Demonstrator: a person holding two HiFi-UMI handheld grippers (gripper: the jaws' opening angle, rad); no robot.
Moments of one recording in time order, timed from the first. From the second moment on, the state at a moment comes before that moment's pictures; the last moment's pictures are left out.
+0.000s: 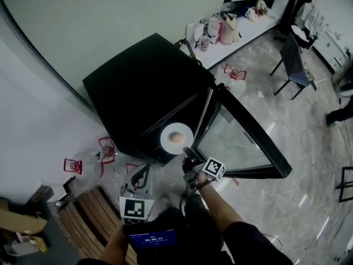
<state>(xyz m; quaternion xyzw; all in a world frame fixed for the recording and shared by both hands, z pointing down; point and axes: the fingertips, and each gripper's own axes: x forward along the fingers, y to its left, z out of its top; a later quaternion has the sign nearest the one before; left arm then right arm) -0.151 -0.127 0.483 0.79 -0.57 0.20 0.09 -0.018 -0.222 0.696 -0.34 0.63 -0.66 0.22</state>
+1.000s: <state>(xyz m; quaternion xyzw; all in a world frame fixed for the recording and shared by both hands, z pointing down) -0.144 -0.196 0.617 0.72 -0.64 0.21 0.18 -0.095 -0.294 0.767 -0.26 0.67 -0.68 0.15</state>
